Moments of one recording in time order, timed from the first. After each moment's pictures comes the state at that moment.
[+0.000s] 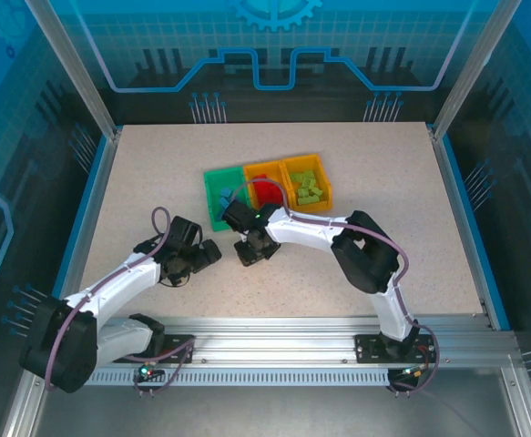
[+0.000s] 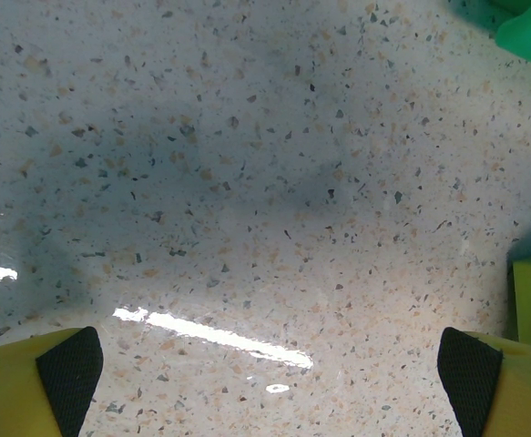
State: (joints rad) left arm -0.34 1.14 0.55 -0.58 0.01 -0.93; right arm 0.94 2.07 1.54 -0.82 -0.02 0.43
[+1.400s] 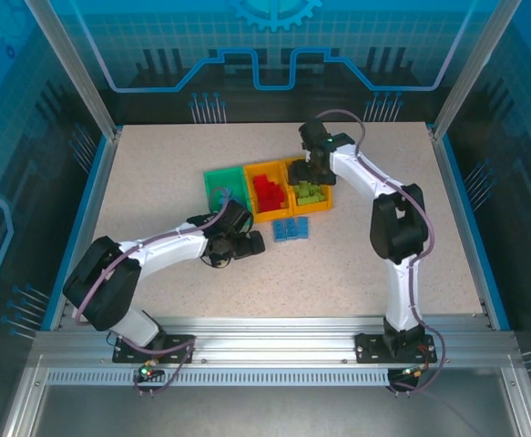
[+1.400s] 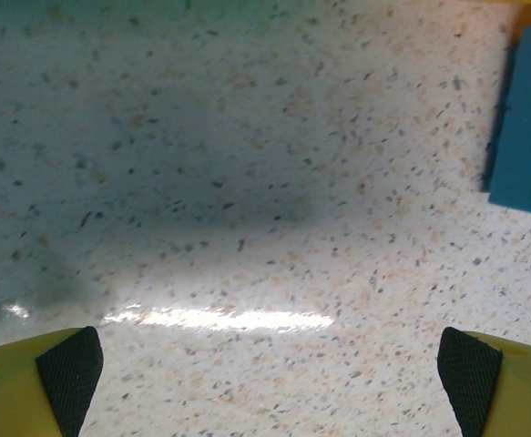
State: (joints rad) left arm -0.63 1.56 0.90 -0.52 0.02 -0.93; right arm 0.39 2.09 1.83 -0.91 0.03 0.35
